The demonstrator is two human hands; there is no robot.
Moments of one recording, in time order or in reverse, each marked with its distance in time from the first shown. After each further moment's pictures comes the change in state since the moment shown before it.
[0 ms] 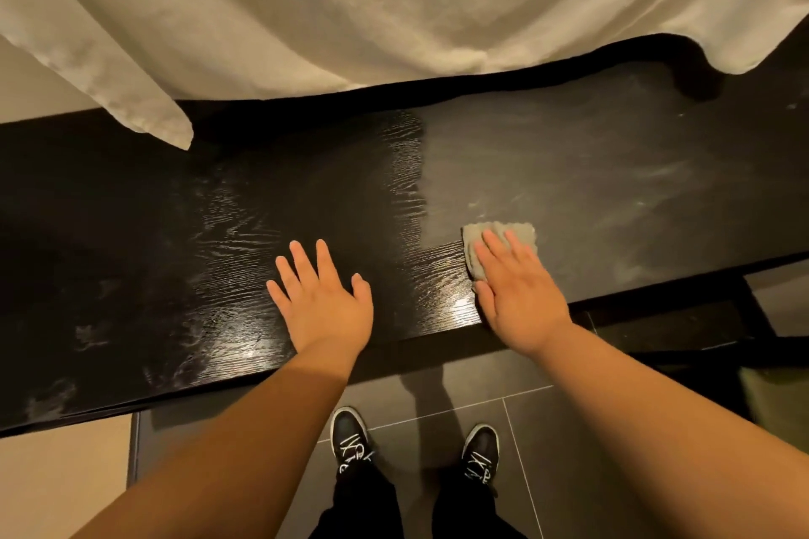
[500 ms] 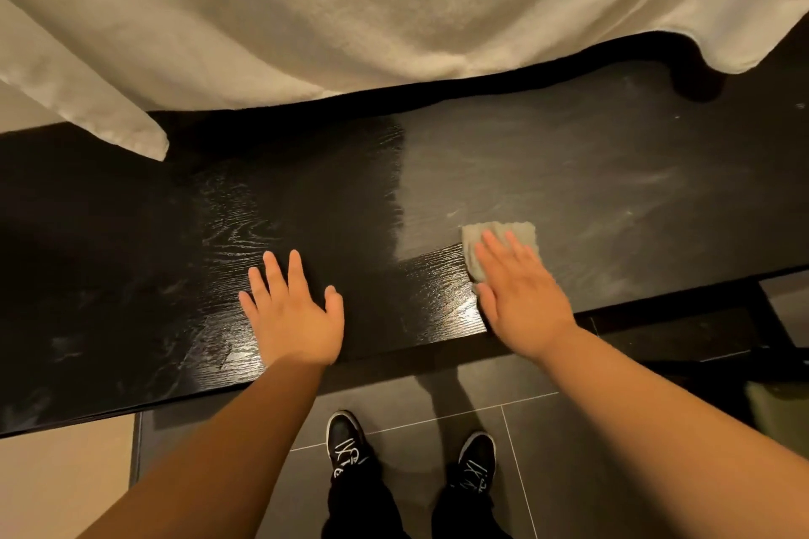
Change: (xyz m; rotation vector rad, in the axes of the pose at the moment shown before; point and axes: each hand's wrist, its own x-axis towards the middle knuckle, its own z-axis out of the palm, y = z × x) left_hand 0.002 0.000 0.006 0.013 0.058 -0.018; right_hand 0.007 0.047 -0.001 0.020 0.022 -0.074
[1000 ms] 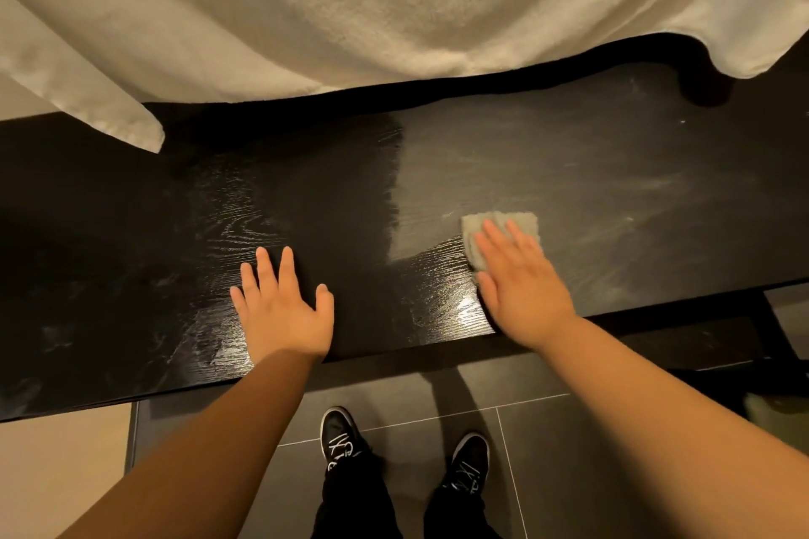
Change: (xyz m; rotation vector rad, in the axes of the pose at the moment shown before) left_hand 0.000 0.001 -0.004 -0.024 0.027 -0.011; right_hand 0.016 0.017 -0.005 0.036 0.007 -0.014
